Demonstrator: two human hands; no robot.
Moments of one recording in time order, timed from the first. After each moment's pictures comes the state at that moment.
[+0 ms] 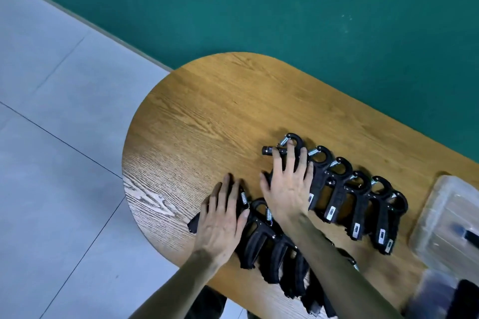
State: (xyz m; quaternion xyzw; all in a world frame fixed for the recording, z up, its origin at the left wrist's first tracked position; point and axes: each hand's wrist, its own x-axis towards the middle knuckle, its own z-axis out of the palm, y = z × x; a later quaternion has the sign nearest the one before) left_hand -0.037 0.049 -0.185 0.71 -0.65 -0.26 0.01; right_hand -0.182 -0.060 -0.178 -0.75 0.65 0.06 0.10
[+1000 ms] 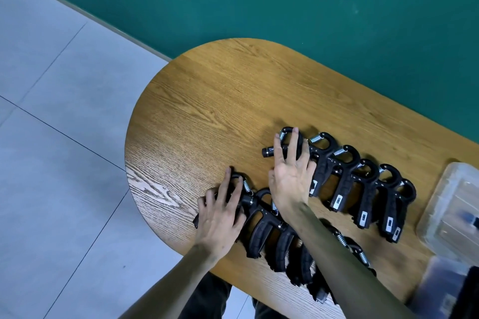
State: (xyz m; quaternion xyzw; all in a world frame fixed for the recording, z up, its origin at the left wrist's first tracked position) left_hand -0.026 0.062 -0.192 0.71 -0.67 -0.22 0.04; right_hand -0.172 -0.055 -0.175 -0.74 0.65 0.11 0.12
